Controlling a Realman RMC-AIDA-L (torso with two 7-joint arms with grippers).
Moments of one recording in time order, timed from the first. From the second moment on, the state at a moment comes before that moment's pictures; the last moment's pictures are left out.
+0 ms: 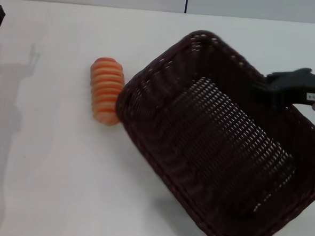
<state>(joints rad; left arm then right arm) -0.36 -2.07 -1.24 -0.33 2.40 1.13 0.06 0.17 2.07 -1.41 -1.56 -2.05 -1.14 2.35</state>
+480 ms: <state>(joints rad) -0.35 -2.08 -1.23 -0.34 2.40 1.13 0.06 0.52 2.07 -1.38 -1.40 -2.24 -1.36 2.24</state>
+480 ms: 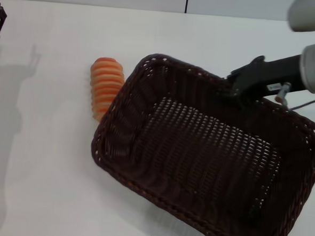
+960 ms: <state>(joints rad) -0.36 -2.08 -1.22 -0.34 2.40 1.13 0.06 0.60 2.08 -1.46 -1.39 -2.26 -1.35 2.11</state>
